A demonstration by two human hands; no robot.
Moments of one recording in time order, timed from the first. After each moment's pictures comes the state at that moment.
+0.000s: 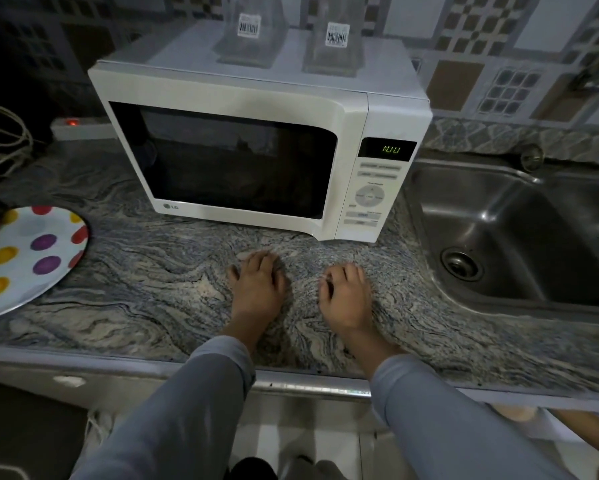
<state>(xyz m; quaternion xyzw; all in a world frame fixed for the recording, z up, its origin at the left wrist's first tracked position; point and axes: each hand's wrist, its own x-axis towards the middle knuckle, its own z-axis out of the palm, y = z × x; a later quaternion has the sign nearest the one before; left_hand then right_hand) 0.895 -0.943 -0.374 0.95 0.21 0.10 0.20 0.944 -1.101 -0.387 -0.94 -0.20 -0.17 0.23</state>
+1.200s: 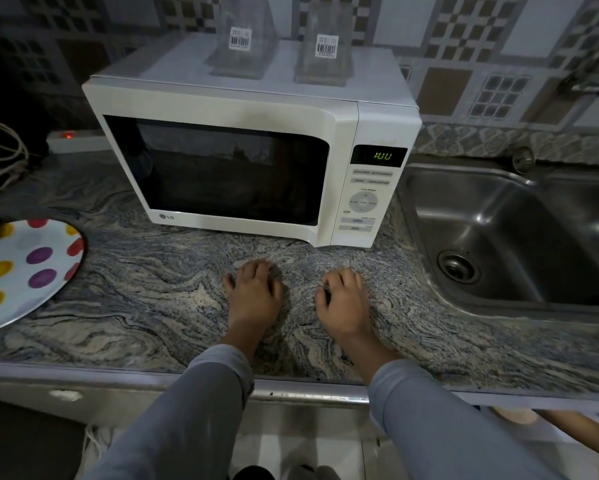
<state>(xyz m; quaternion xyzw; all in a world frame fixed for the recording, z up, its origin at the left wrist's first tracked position) 0.895 -0.943 -0.375 0.95 0.21 0.12 0.20 0.945 -1.101 -0.389 -0.94 -0.19 -0.15 0.24</state>
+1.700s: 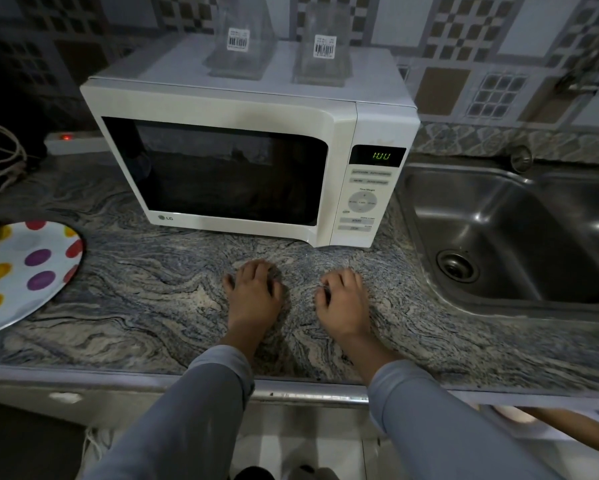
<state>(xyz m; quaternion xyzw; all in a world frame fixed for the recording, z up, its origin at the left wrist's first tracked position) 0.894 -0.944 -0.370 0.95 0.21 0.11 0.19 0.944 -1.101 -0.385 -0.94 -0.19 -0.15 0.25</state>
